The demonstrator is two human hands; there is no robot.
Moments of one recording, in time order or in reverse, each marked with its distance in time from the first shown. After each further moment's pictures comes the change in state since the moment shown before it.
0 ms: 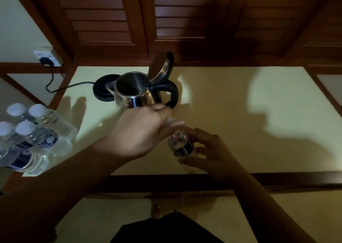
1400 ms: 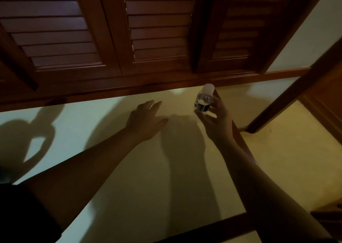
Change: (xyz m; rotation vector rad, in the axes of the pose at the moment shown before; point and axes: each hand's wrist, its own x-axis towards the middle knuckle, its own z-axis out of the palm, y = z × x) left_hand 0.385 0.146 0.250 -0.018 -0.257 -0.229; right_hand -0.003 0.132 -0.430 -0.245 0.789 0.146
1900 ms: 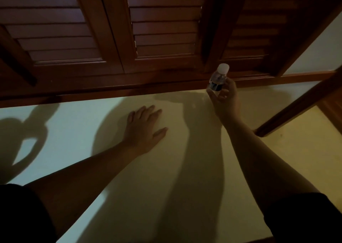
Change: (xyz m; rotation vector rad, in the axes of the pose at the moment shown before) left_hand 0.010 -0.013 0.041 0.070 0.089 -0.040; right_hand 0.122 0.046 0.004 -0.102 0.069 0.098
